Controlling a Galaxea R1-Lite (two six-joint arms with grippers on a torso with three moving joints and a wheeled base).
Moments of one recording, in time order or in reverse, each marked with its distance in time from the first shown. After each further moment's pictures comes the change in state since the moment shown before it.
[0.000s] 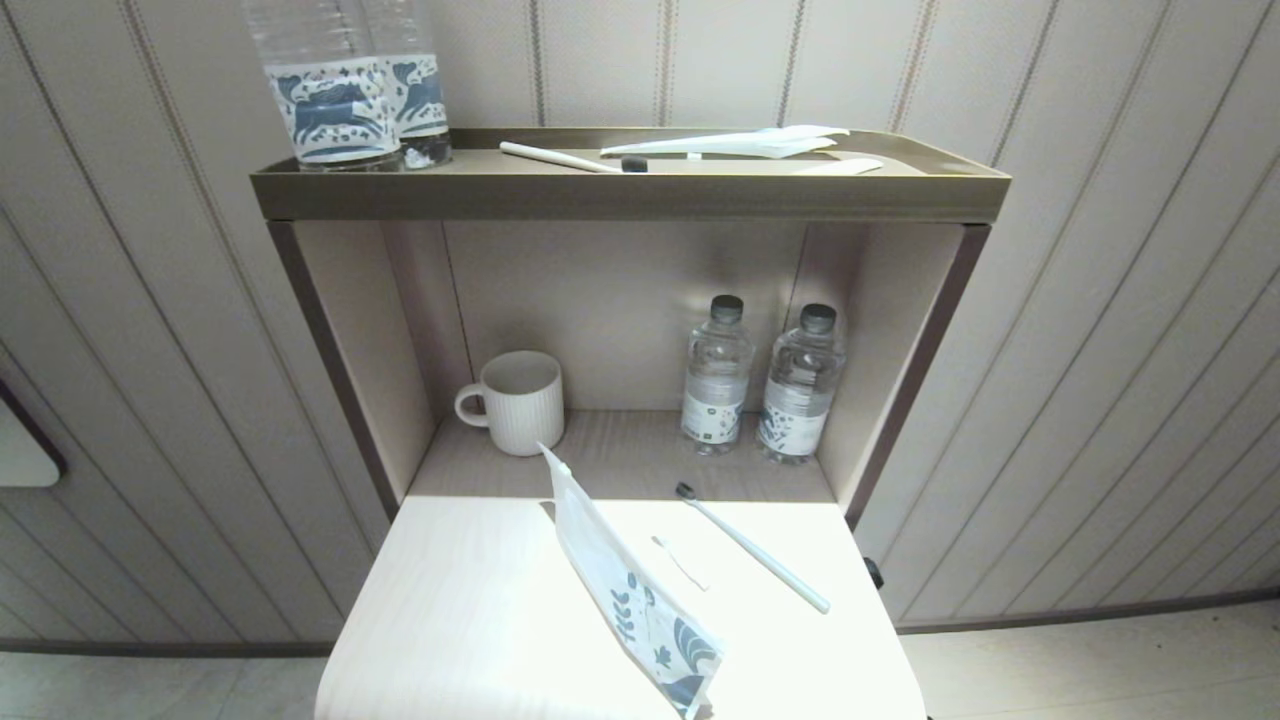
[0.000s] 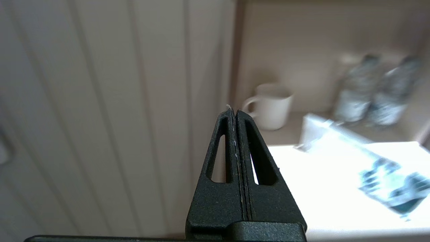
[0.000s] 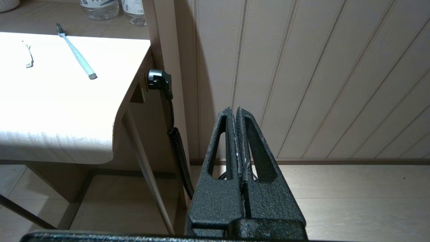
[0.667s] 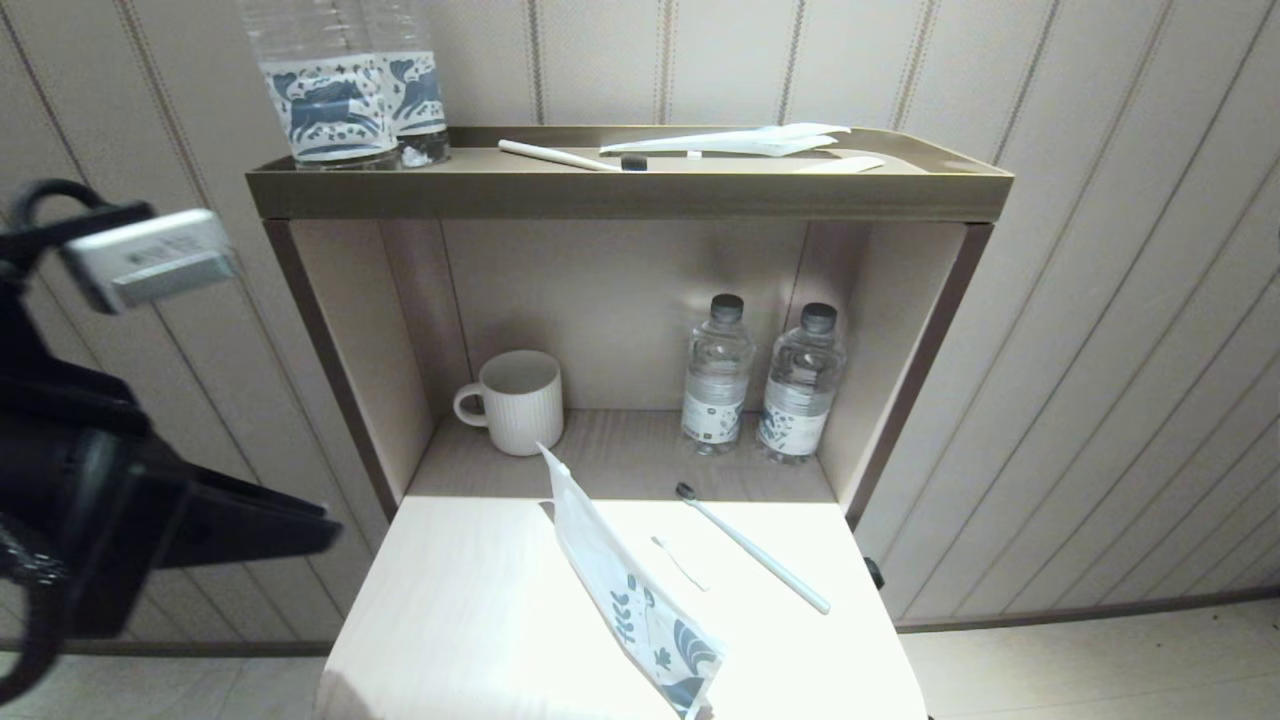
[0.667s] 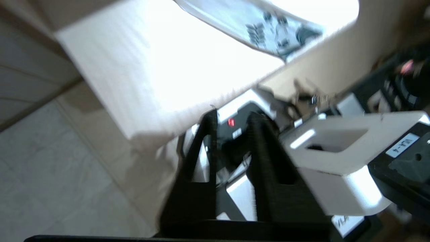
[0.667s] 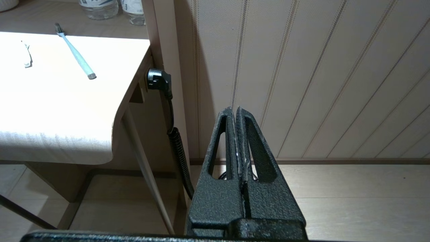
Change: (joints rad) left arm -0.610 0.964 -0.807 0.794 -0.021 -0.050; right arm 0.000 0.000 0.000 0.000 0.000 0.000
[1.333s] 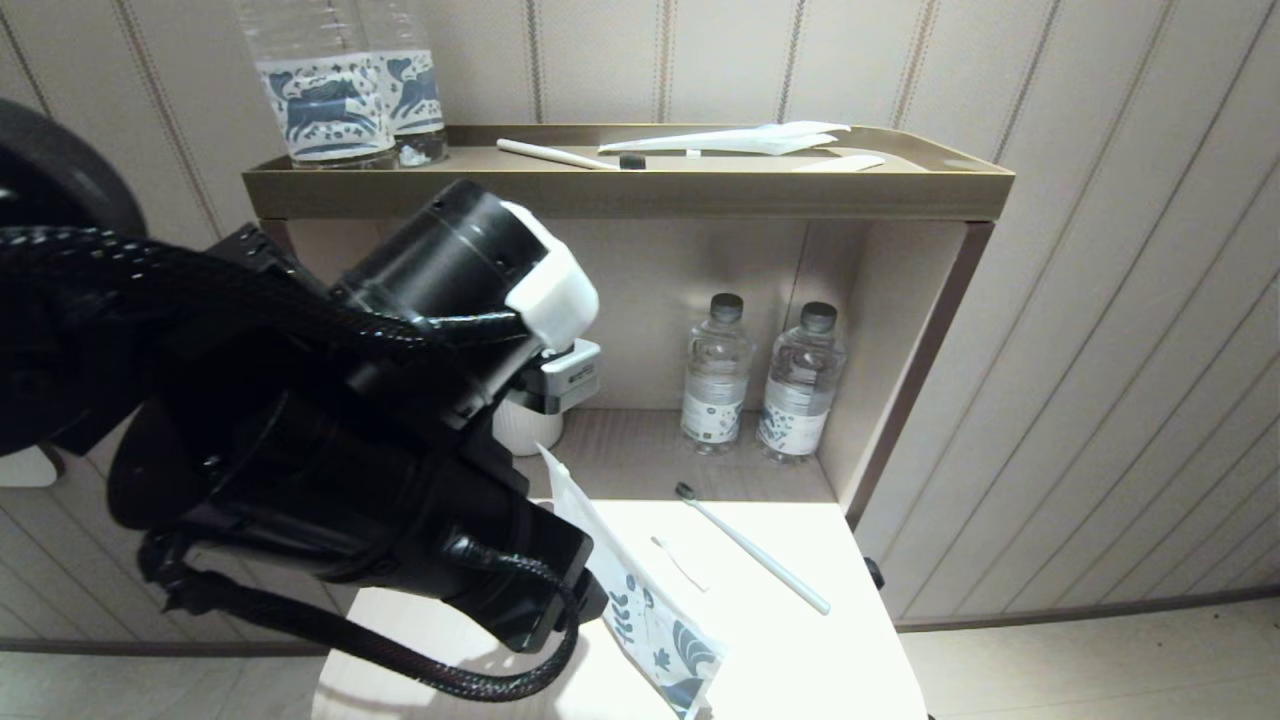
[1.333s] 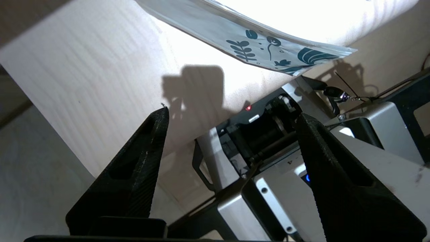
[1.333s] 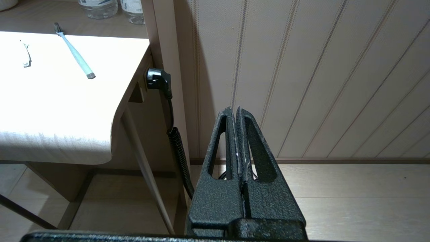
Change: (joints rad) left arm -0.327 0.377 -0.172 -0.005 0.296 -0.207; right arm 0.000 0.000 0.000 0.000 0.000 0.000
